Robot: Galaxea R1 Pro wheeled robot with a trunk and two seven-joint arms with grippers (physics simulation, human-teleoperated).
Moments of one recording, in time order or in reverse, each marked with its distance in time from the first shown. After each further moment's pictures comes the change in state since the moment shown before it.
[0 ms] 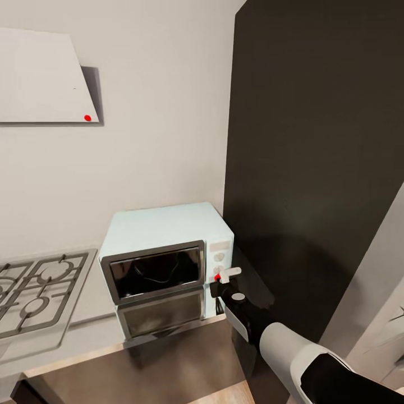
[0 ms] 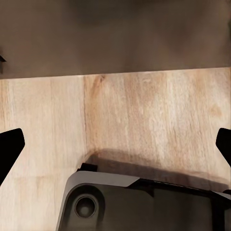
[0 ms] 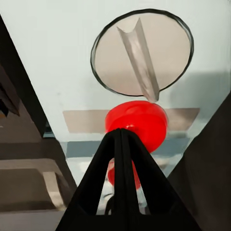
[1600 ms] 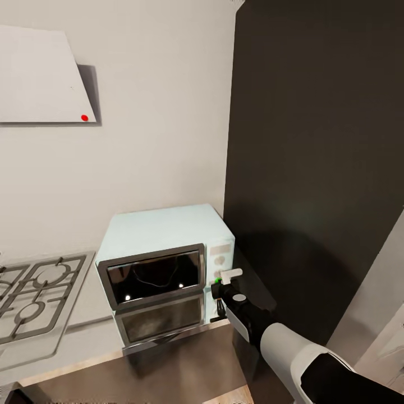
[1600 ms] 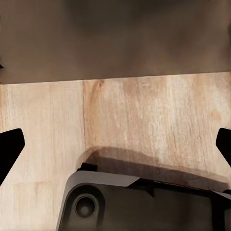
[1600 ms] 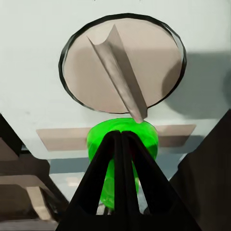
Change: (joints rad) left arm 0.000 0.000 0.000 0.000 0.000 0.000 0.000; right arm 0.000 -0.003 -0.002 0.016 -0.002 -0.003 0.000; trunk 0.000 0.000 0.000
